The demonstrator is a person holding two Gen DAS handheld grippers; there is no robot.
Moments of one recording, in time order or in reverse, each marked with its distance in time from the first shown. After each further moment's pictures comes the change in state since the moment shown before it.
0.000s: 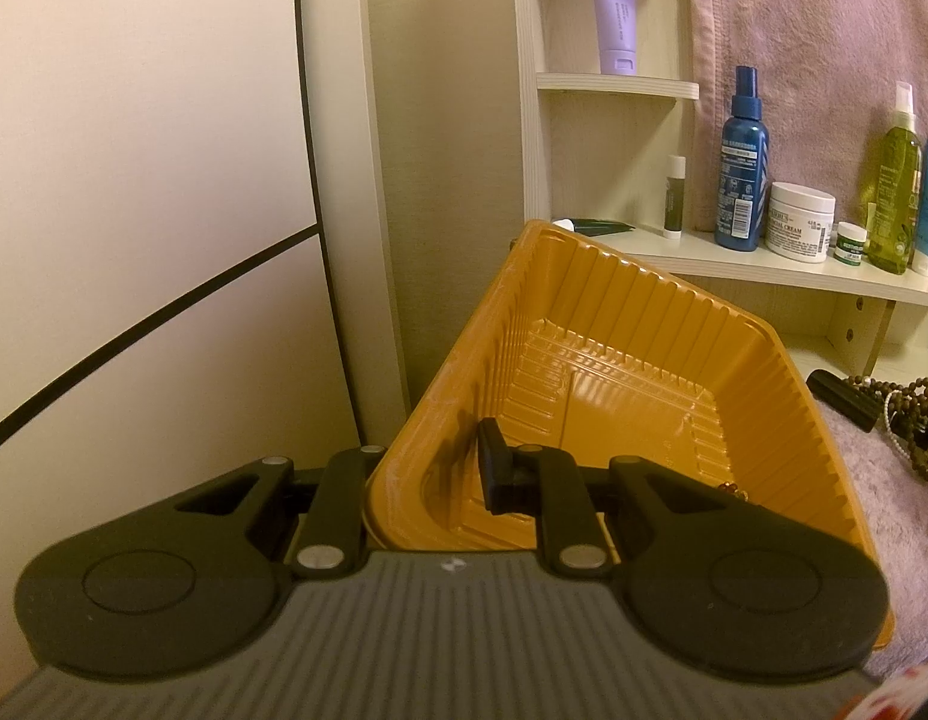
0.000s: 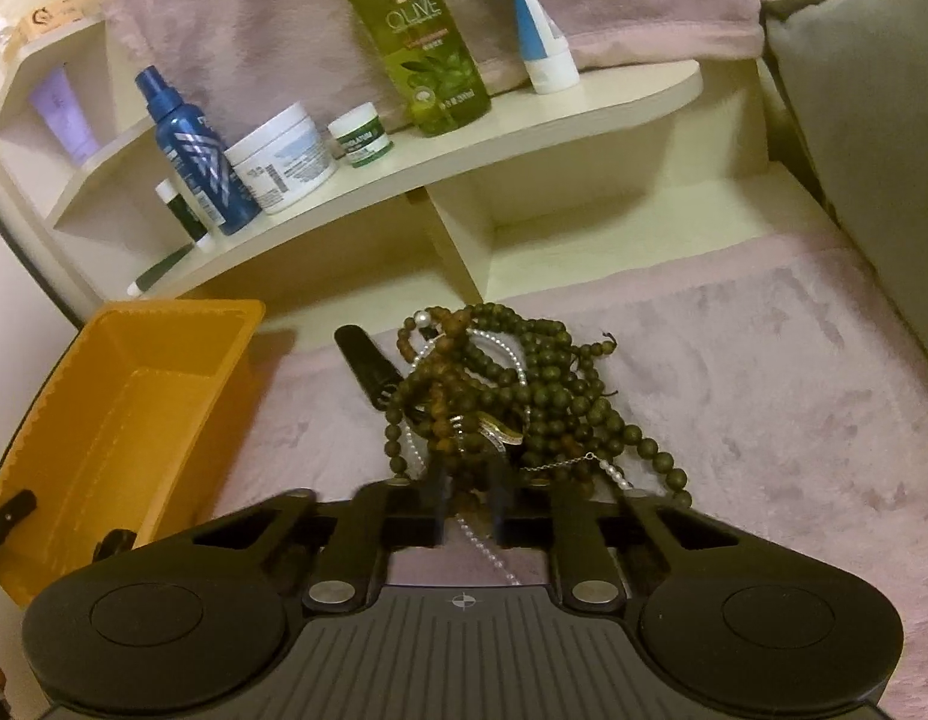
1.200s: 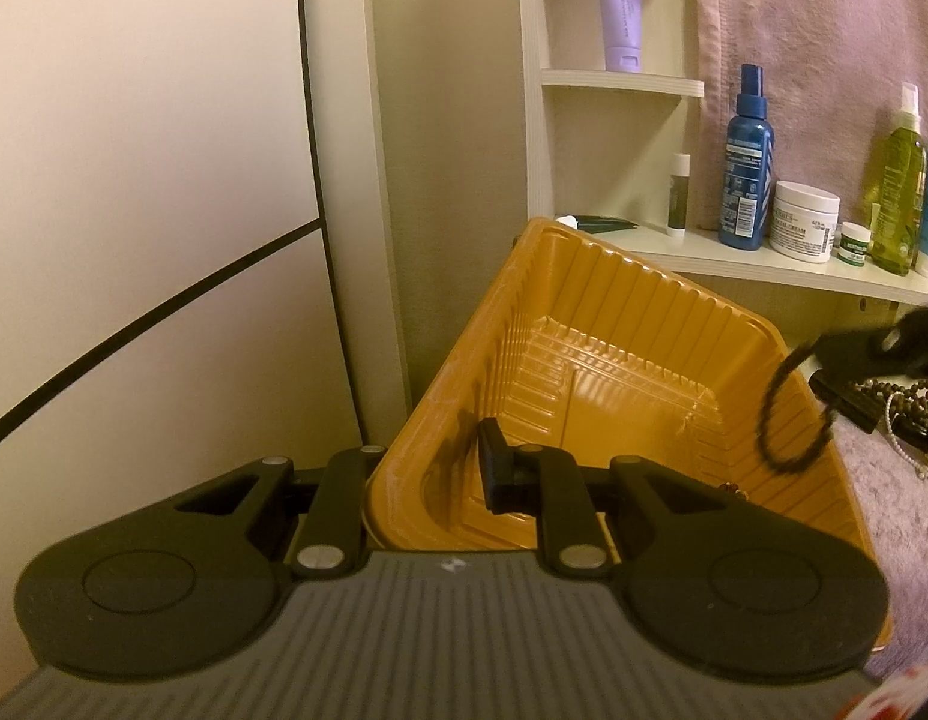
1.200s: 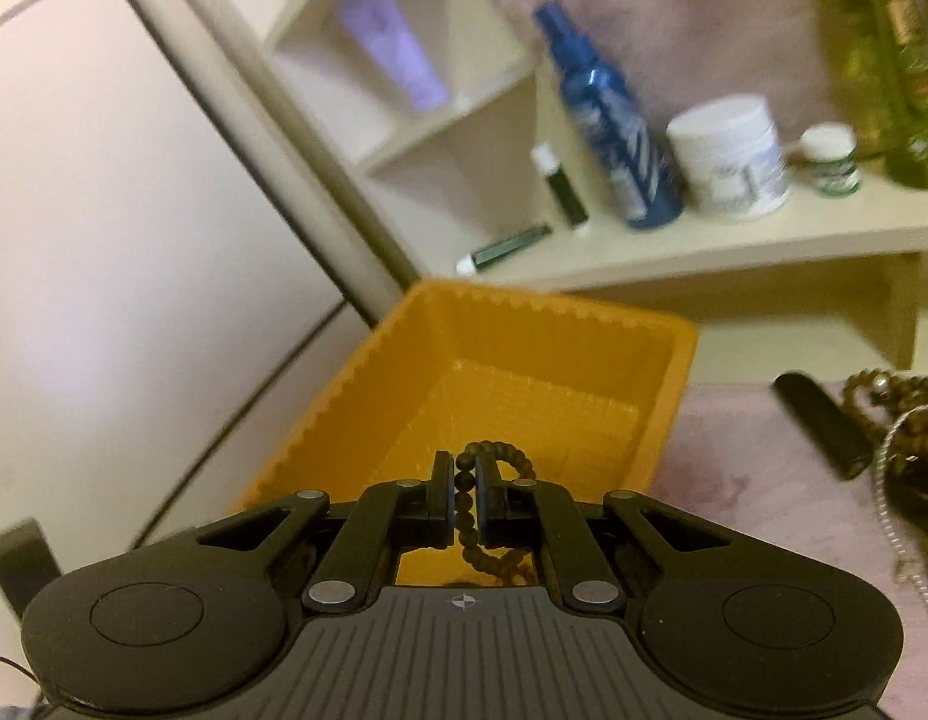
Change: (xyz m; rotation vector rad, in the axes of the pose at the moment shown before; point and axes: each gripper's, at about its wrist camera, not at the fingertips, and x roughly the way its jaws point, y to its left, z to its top) left arm 0.001 0.001 0.000 -0.008 0.010 0.004; right arm 0.042 0.163 0.003 -0.178 0.069 0.413
